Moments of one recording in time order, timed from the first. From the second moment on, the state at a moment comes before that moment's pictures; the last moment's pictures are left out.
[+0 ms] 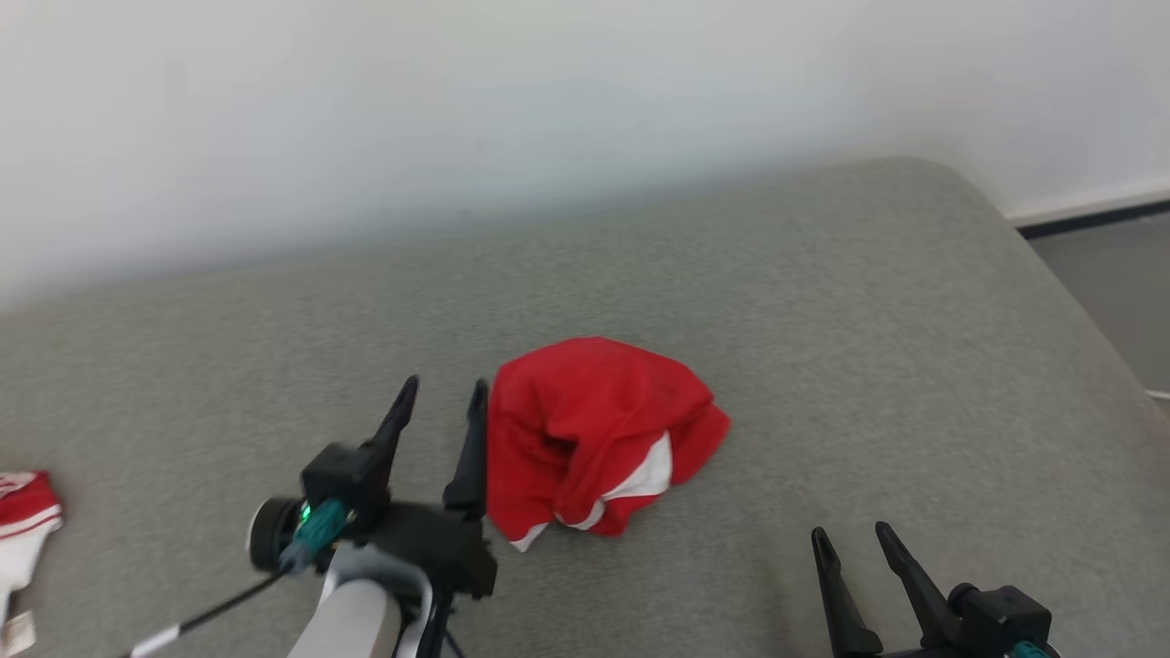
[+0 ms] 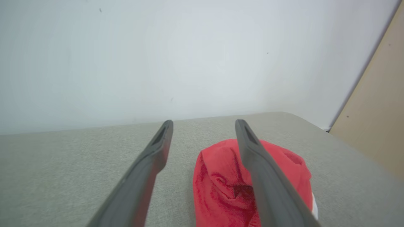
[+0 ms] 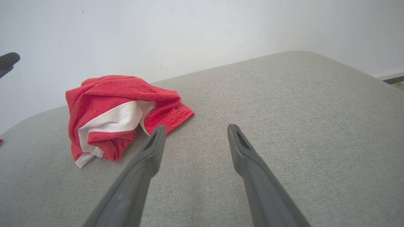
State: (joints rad) left arm -0.45 0.07 -0.38 0.53 -0.43 -0.01 -0.26; right arm 0.03 -0.07 0.14 0.19 0.27 0.13 -0.16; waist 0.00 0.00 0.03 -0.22
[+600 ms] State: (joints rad) left arm 0.00 0.12 -0.13 0.22 -0.27 -0.01 -0.26; right arm 0.08 -0.08 0.09 0.19 0.24 0.13 -0.17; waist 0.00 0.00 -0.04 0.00
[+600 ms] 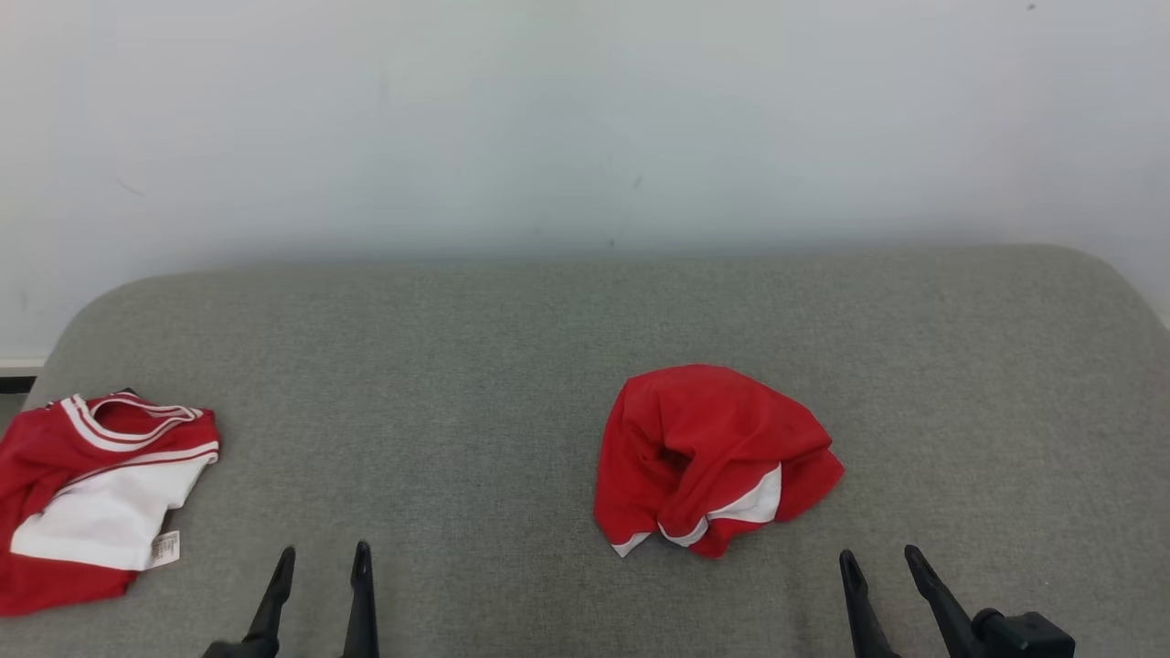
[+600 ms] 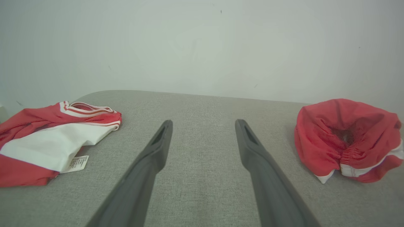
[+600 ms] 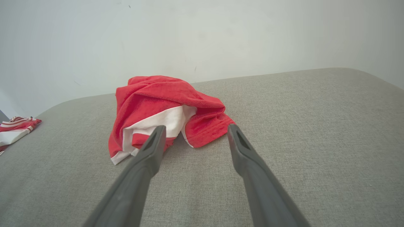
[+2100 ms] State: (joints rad) left arm 0.20 0.05 0.05 0.23 -0.16 -0.11 -0.26; right arm 0.11 -0.09 0.07 0.30 0.24 0.13 -0.24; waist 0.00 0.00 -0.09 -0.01
